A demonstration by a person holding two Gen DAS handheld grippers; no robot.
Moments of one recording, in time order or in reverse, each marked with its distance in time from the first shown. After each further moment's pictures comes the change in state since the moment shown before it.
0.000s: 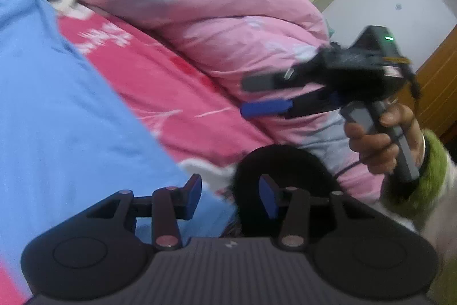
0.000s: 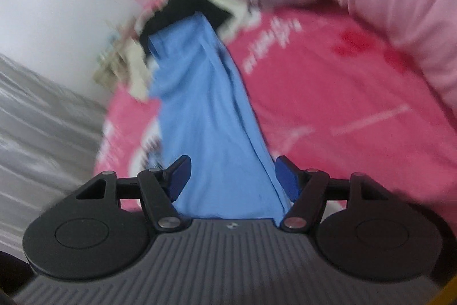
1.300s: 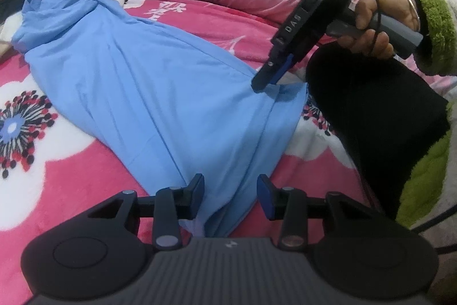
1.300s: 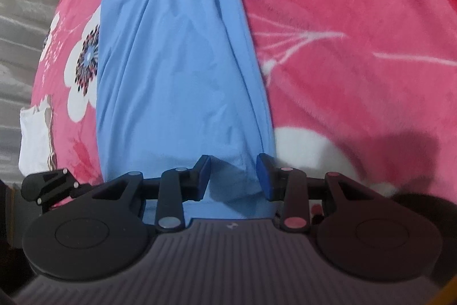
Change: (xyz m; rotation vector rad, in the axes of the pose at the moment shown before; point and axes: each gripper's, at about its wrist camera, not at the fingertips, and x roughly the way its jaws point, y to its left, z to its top) left arm -0.047 0.004 -0.090 0.232 0.110 0.323; right arm 0.099 0.008 -0.037 -0.160 0.393 -0.185
